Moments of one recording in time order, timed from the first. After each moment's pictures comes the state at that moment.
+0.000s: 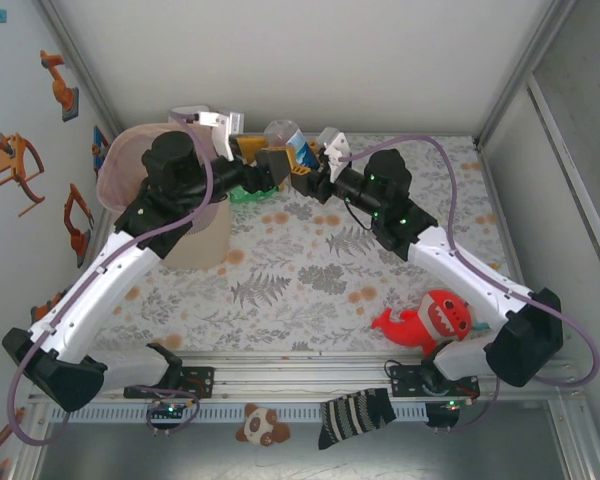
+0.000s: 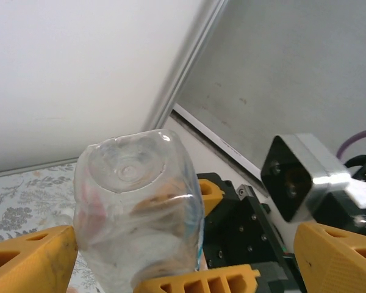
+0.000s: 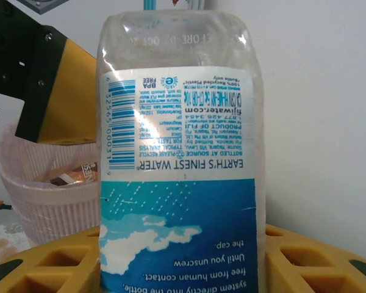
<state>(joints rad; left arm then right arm) -0.65 1.24 1.38 -0.20 0.33 -0.43 0.67 1.36 1.18 0.22 -0.34 -0.09</state>
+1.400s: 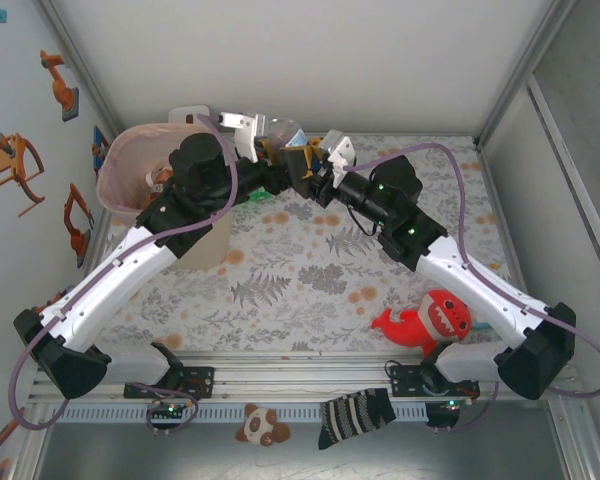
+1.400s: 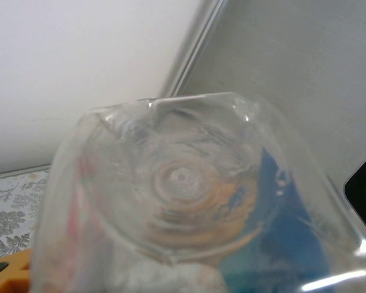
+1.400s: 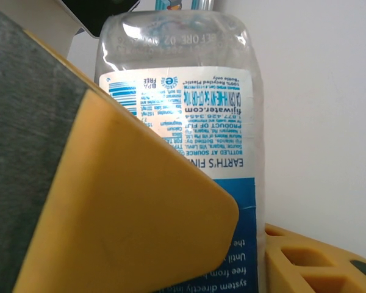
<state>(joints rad) -0.77 1.30 1.43 -0.18 0.19 -0.42 0.72 1.28 1.18 0.21 -0.28 -0.14</state>
